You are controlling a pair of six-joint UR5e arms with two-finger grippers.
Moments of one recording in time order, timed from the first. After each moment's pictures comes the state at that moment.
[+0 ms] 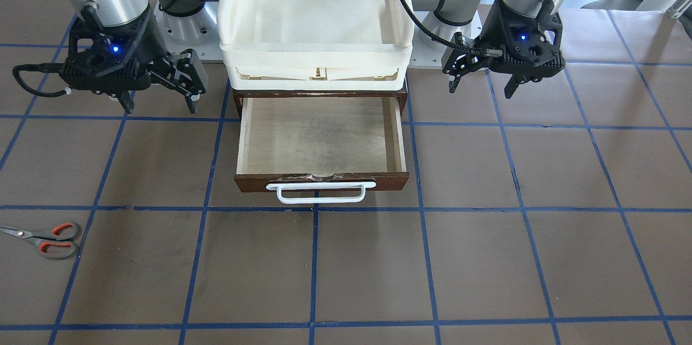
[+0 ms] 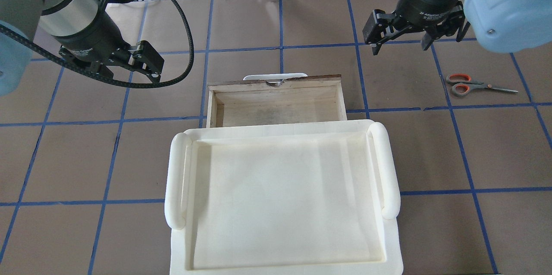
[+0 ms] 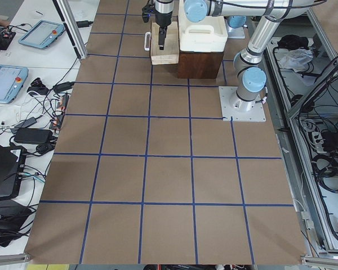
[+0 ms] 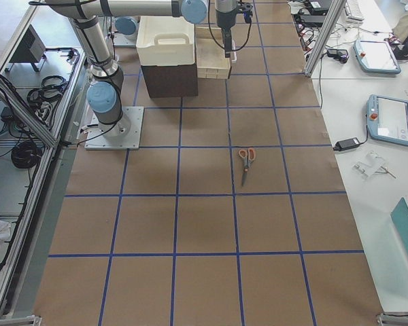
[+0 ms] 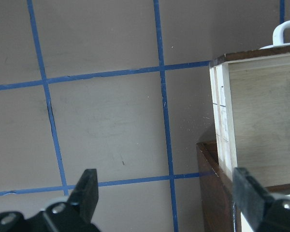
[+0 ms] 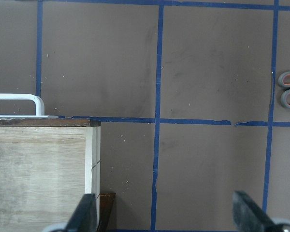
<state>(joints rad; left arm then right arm) -1.52 -1.49 -1.66 -1.52 1.57 0.14 1.60 -1.56 1.58 -1.70 -1.59 -0.01</state>
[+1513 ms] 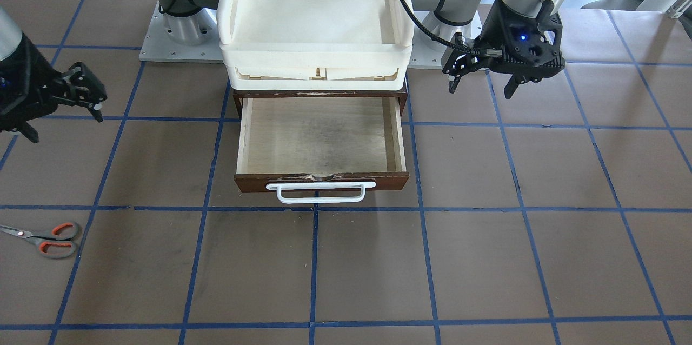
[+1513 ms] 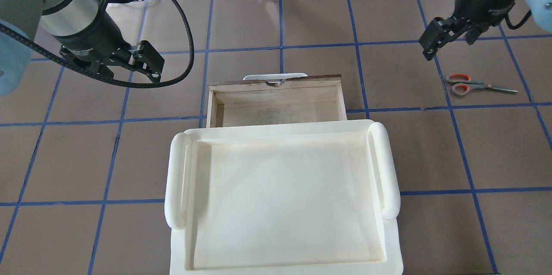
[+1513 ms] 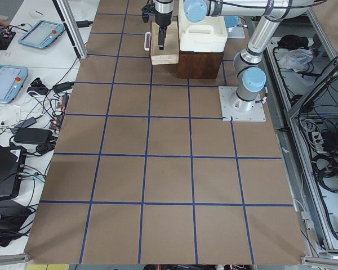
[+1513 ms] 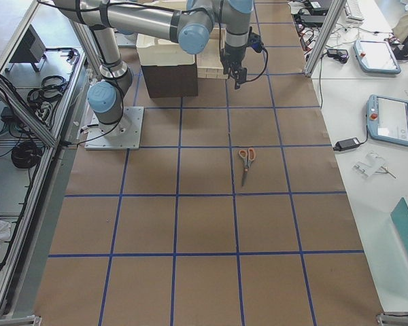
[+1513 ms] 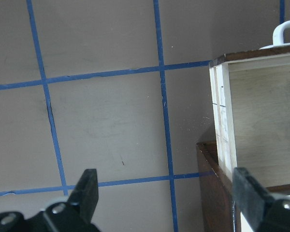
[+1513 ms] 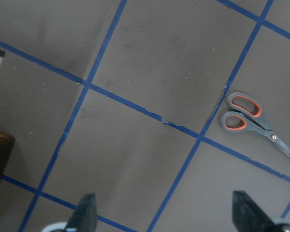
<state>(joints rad) -1.52 -1.50 -1.66 -1.52 1.57 0.14 1.26 -1.49 1.59 -1.68 -1.59 -0.83</state>
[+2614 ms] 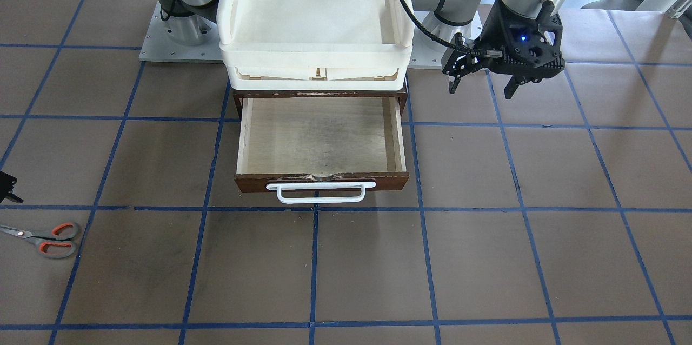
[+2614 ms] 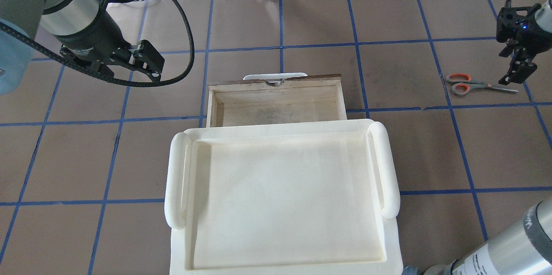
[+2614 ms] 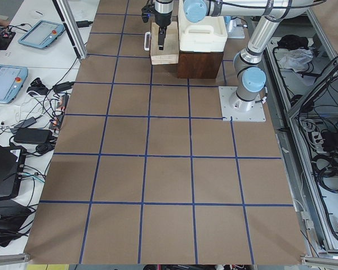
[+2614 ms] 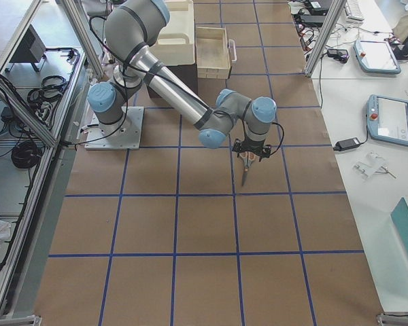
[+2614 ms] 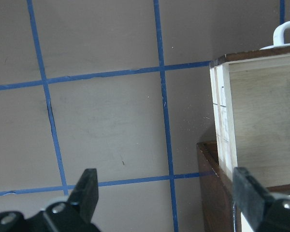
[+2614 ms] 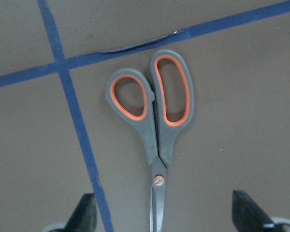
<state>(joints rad) -1.52 -1.50 -1.66 -1.52 1.57 0.14 1.02 -1.06 1.60 -2.14 -1.58 -1.92</state>
